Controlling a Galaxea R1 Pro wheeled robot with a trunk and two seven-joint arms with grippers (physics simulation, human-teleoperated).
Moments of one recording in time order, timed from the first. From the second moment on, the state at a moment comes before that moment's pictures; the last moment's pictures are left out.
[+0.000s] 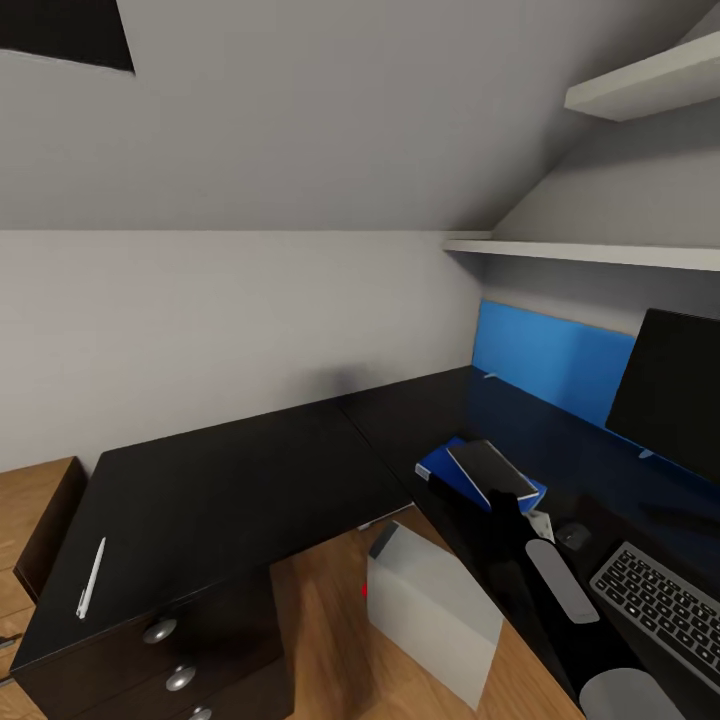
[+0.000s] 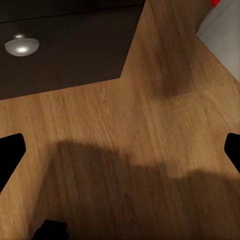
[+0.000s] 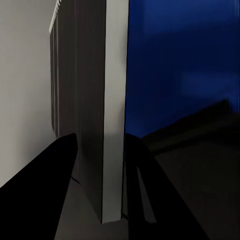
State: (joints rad) left arm -0.19 0.26 -1.13 -0.86 1.25 -0.20 0.52; right arm -0.50 -0.08 0.03 -0.98 -1.43 -0.05 -0.28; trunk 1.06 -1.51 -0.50
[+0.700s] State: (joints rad) left arm -0.19 0.26 -1.13 -0.86 1.25 -0.20 0.51; right arm -0.50 -0.08 0.04 -0.98 -1.43 -0.05 -0.29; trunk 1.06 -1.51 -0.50
